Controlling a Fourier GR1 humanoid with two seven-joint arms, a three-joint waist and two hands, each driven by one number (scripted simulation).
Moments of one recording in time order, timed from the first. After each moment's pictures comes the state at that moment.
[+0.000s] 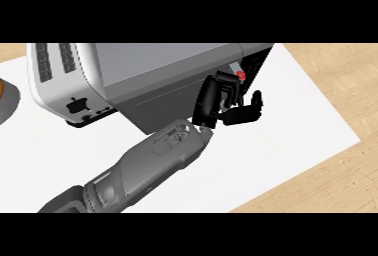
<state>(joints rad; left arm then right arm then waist) -1.00 0.00 -0.80 -0.84 0.75 0.73 -0.38 -0.11 -0.64 -0.24 -1.89 -0.80 0.43 -0.16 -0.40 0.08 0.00</state>
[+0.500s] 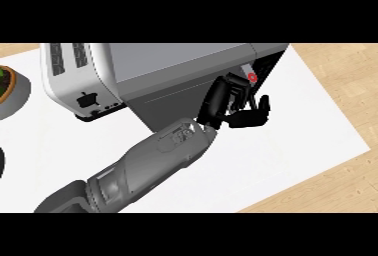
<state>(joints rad) -1.05 0.00 -0.87 -0.81 0.80 0.63 -0.37 -0.10 -0.67 -0.32 -1.90 -0.83 0.40 -0.14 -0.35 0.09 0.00</state>
